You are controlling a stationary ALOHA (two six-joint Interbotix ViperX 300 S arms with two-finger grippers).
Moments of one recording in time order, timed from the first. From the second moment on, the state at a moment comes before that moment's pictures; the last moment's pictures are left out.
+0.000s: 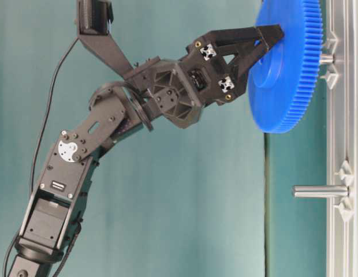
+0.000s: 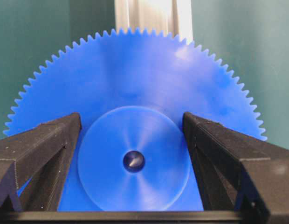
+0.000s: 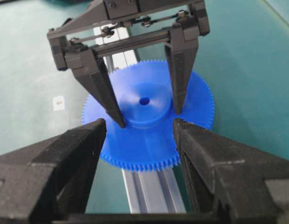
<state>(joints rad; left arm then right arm) 0.13 0.40 -0.11 0.02 0.68 0.22 -0.18 -1.15 1.24 0.04 0.17 0.09</state>
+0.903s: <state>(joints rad) 0.12 0.40 -0.13 0.02 0.73 0.27 -0.18 -1.15 1.24 0.04 0.17 0.09</state>
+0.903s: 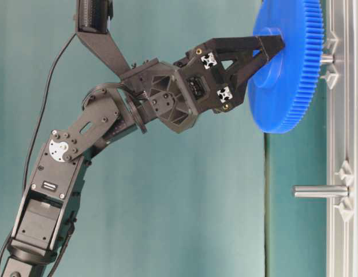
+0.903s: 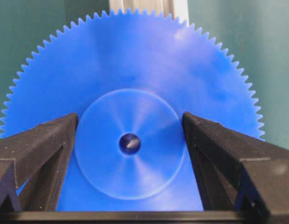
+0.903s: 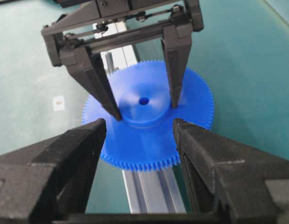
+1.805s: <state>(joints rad) 0.16 0.37 -0.10 0.02 0.62 0.27 -0.18 -1.18 1.24 0.04 0.17 0.09</state>
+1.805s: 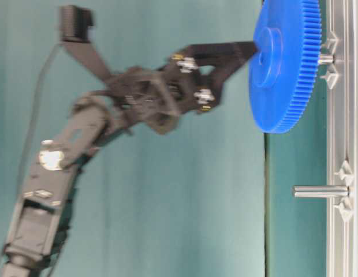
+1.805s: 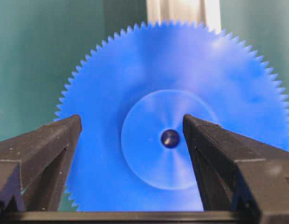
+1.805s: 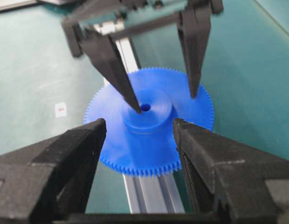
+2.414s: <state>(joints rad) 0.16 0.32 0.03 0.02 0.58 0.23 -0.18 -1.18 1.24 0.04 0.17 0.09</state>
